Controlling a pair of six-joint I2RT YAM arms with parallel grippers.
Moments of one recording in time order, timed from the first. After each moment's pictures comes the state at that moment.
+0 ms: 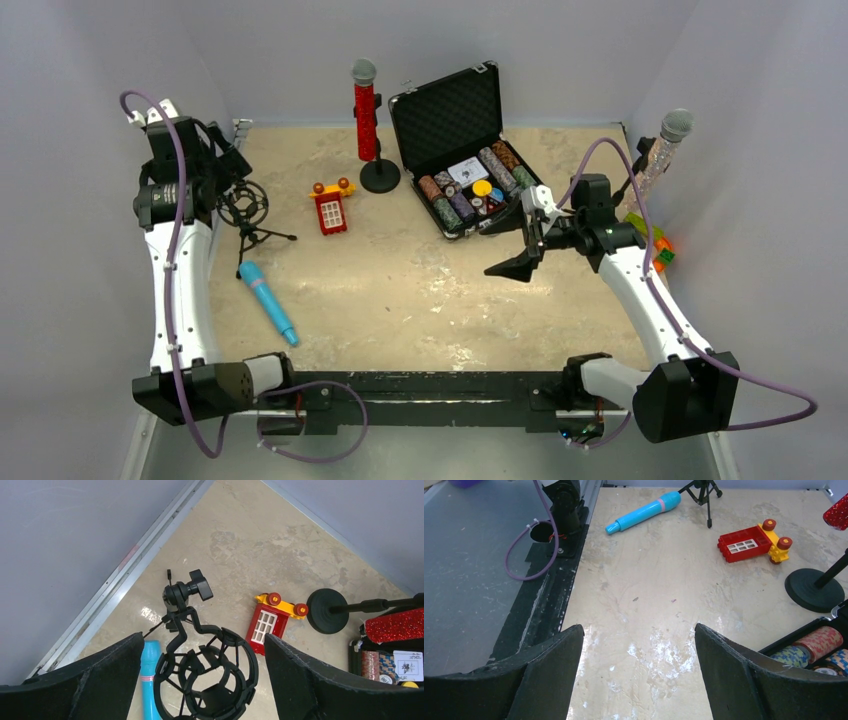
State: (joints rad) left arm 0.22 1.21 1.51 -0.86 -0.20 -0.39; right arm 0.16 1.14 0.95 -0.54 -1.41 -0.72
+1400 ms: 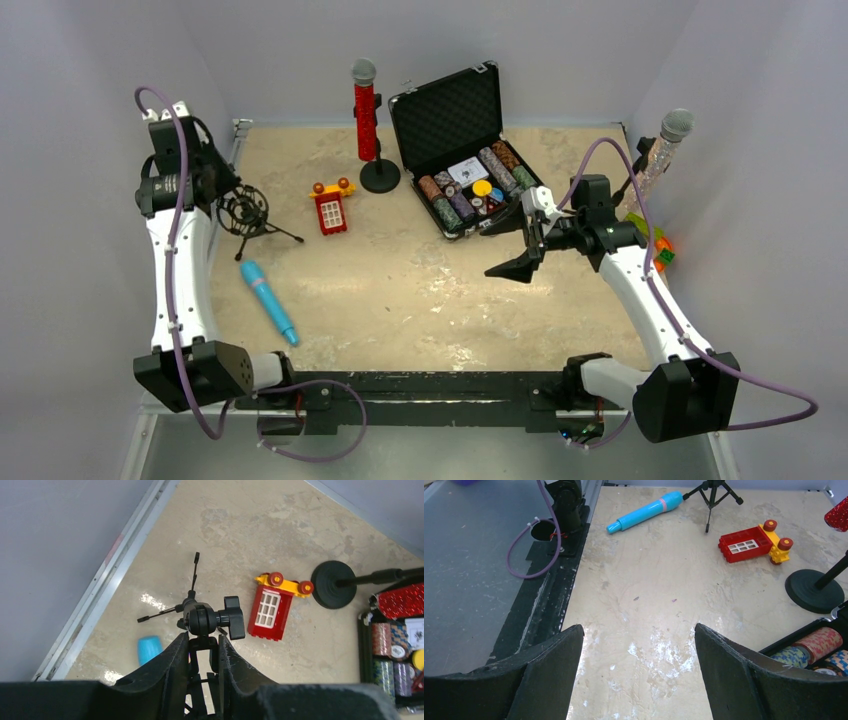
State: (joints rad) left arm 0.26 1.30 1.49 -0.84 -0.09 -0.30; right arm 0.16 1.14 0.96 -0.60 -1.41 -0.78
